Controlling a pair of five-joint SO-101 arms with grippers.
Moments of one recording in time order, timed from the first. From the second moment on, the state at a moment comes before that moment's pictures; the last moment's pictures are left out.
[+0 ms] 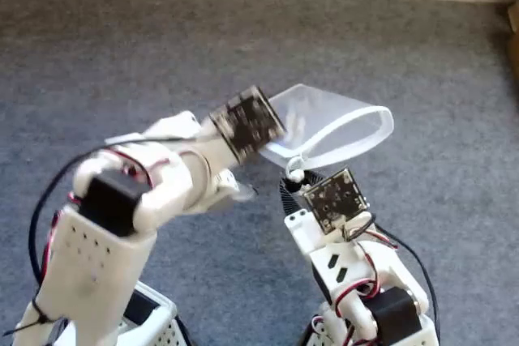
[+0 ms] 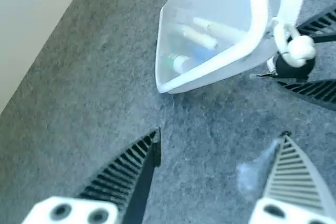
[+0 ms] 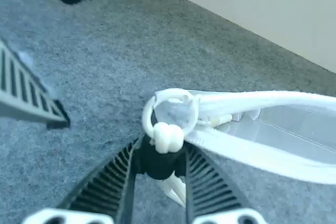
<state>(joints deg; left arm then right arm) 23.4 -45.2 20.2 81.8 -27.0 -26.8 -98.0 68.4 60.4 15.4</state>
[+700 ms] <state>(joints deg) 29.9 -55.8 51.9 50.0 -25.6 -26.7 -98.1 59.4 70.4 18.9</state>
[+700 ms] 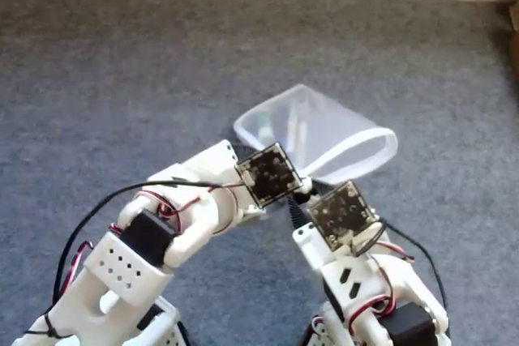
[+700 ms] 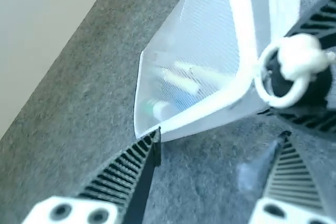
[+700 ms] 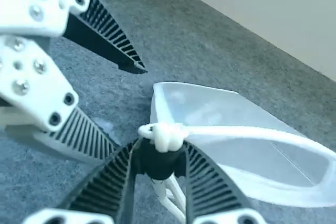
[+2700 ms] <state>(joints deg) 34.3 -56.0 67.7 21.4 -22.8 -8.4 -97.9 59.5 60.6 12.7</state>
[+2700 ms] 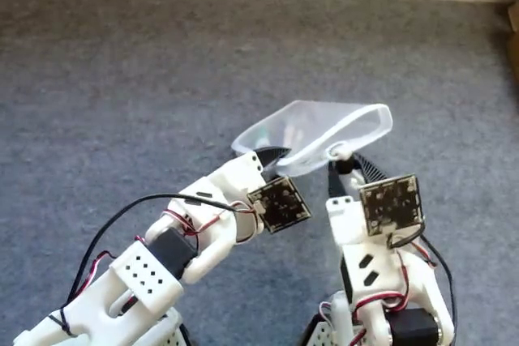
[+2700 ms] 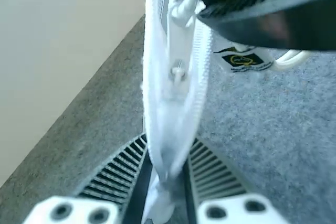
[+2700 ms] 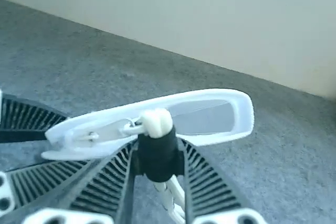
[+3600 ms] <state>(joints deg) 34.1 -57.6 67.6 23.3 -22.6 6.0 -98.0 71.8 41.9 10.1</state>
